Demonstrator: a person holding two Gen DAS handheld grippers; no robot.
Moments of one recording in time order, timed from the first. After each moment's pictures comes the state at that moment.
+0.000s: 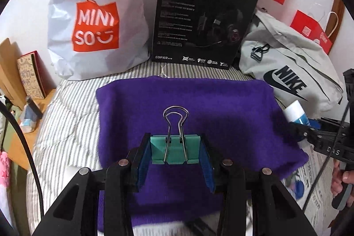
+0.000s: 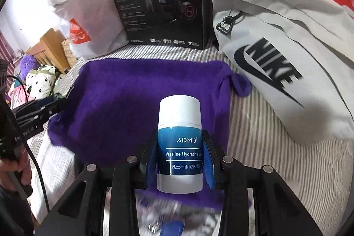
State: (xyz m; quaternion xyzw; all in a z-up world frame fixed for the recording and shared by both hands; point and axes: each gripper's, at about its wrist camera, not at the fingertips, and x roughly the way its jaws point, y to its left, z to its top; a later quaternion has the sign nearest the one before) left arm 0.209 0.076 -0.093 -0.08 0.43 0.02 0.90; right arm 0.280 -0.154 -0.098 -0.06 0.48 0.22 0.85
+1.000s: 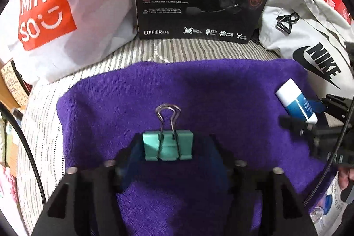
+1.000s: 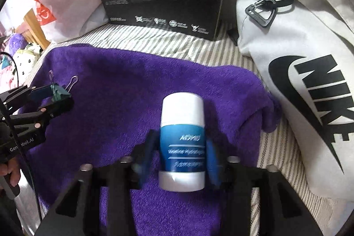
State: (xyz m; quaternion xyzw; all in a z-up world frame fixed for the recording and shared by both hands) left arm 0.291 0.072 -0.149 -0.04 0.51 0.01 0.86; right arm 0.344 -0.106 -0.155 -0.13 0.52 0.22 0.81
